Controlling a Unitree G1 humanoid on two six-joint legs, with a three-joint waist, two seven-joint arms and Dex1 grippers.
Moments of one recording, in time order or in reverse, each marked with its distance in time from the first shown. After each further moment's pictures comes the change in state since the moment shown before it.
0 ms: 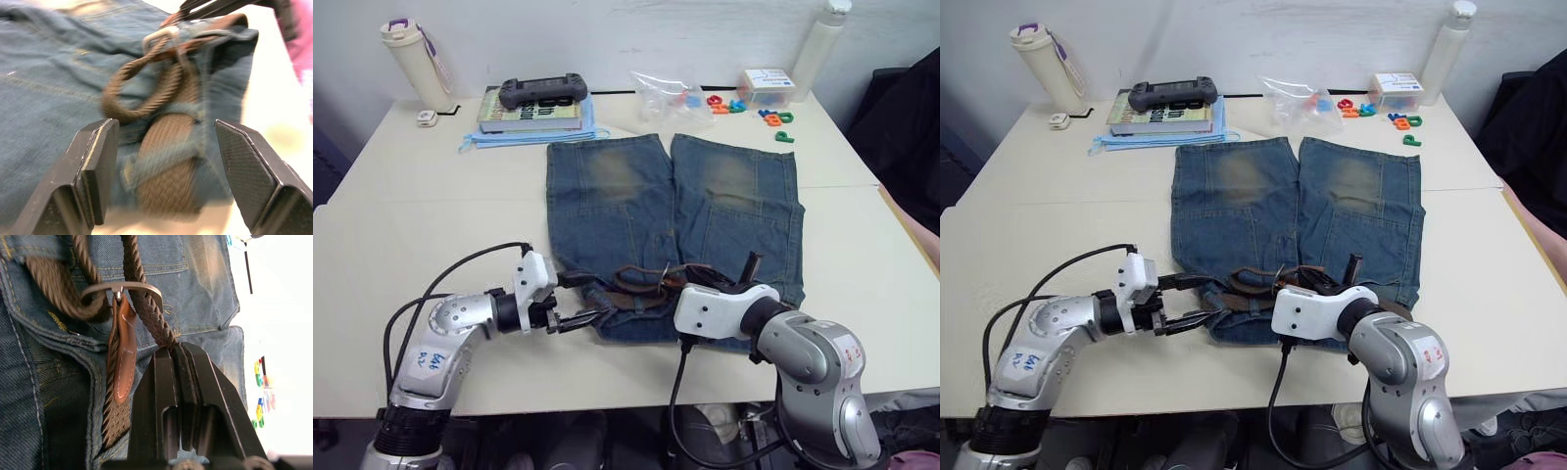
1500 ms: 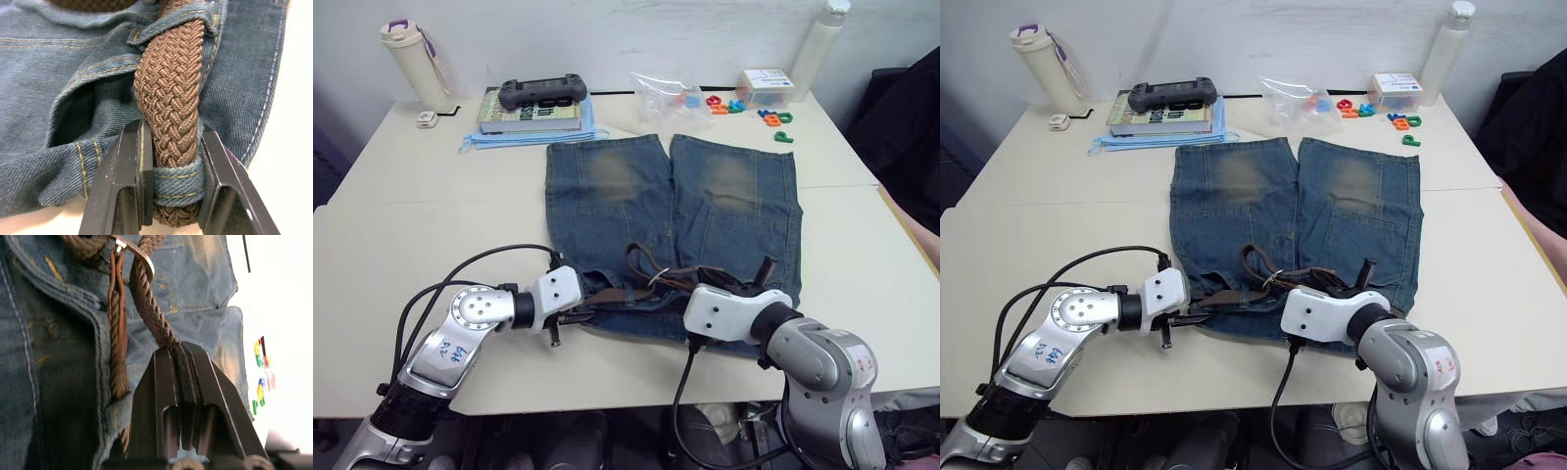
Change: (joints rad) left arm -0.080 0.105 -0.241 0.079 0.293 -0.098 0.123; right arm 0.086 0.032 -0.090 -0.040 -0.029 -0.002 0.018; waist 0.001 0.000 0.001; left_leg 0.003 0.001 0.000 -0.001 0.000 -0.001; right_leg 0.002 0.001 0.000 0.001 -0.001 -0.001
